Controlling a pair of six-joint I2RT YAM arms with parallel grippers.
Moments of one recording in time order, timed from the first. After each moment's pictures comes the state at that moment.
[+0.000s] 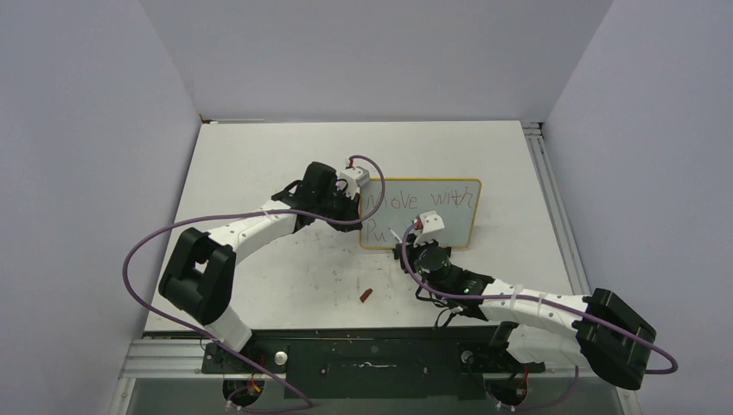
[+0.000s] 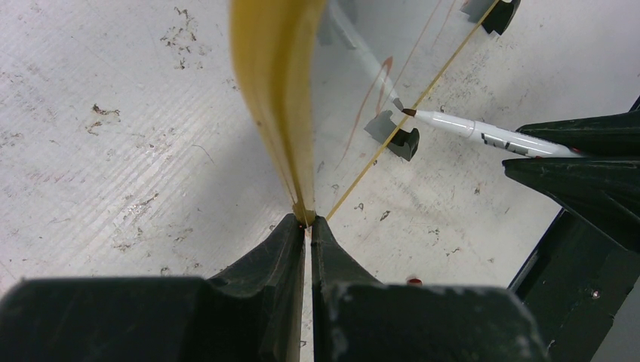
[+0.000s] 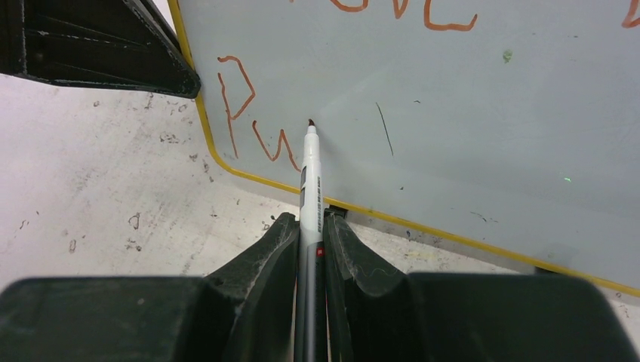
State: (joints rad) left arm -0.56 1.63 1.08 -0.25 0.42 -0.07; right arm 0.95 1.12 0.40 0.31 0.49 0.38
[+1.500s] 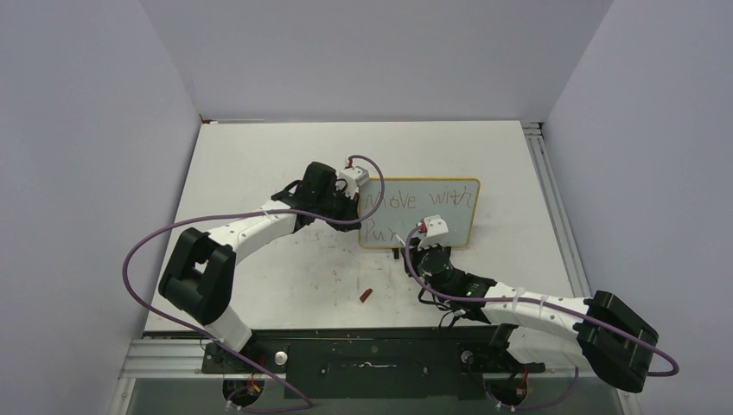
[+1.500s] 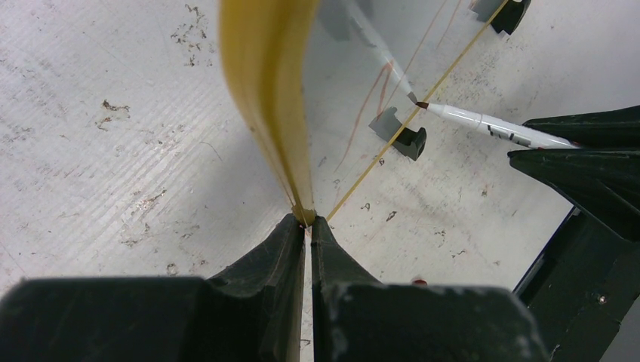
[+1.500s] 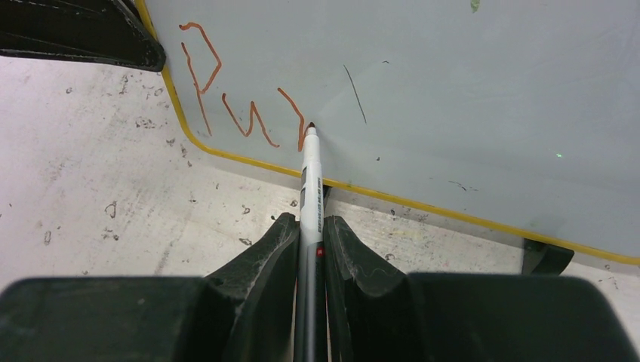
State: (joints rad) left arm -0.55 1.63 1.08 -0.25 0.40 -0.07; right arm 0.95 1.10 0.36 0.30 0.50 0.41
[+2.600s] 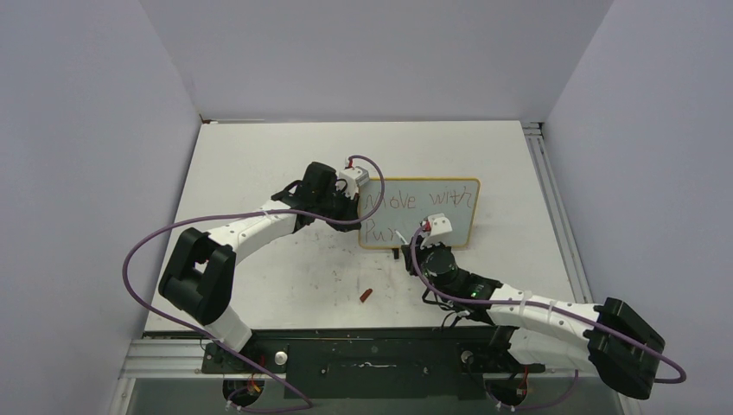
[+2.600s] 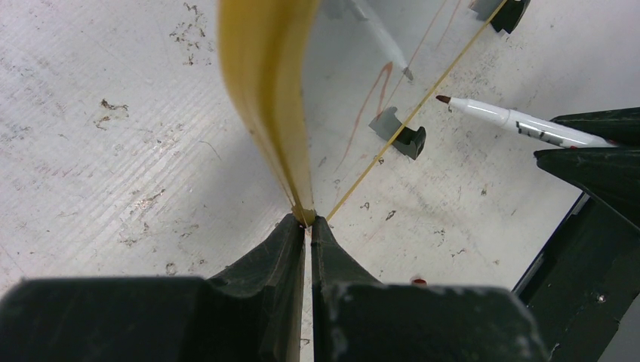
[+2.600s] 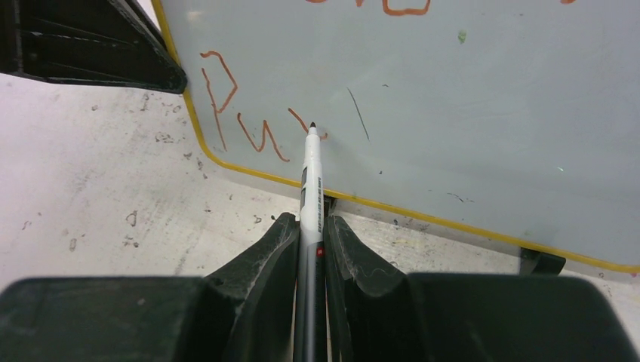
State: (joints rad) left arm -0.55 1.63 1.08 -0.25 0.40 -0.07; right arm 0.95 1.05 0.36 0.28 0.50 0.41
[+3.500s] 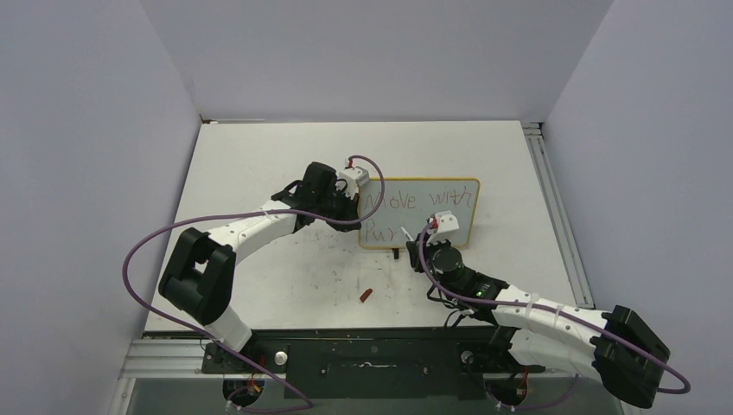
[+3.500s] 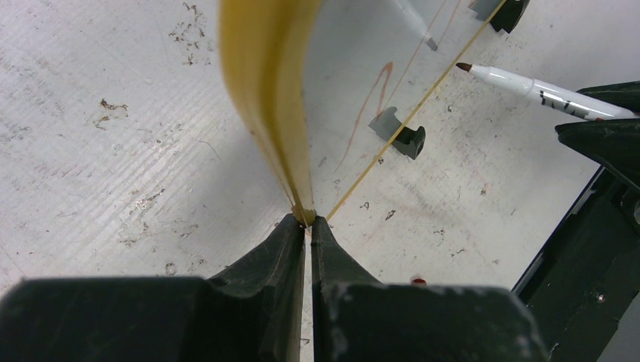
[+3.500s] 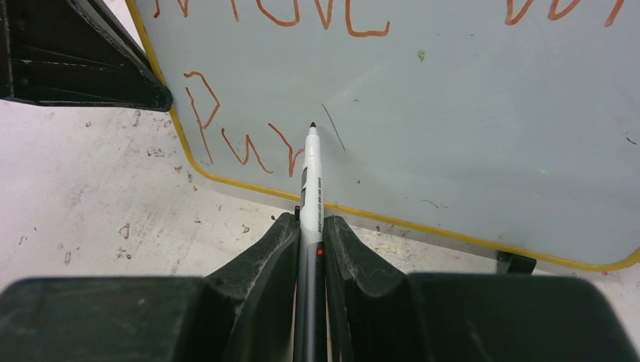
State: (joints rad) left arm -0.55 1.63 1.08 -0.25 0.40 -0.07; right arm 0.91 0.98 0.36 0.26 0.48 0.39
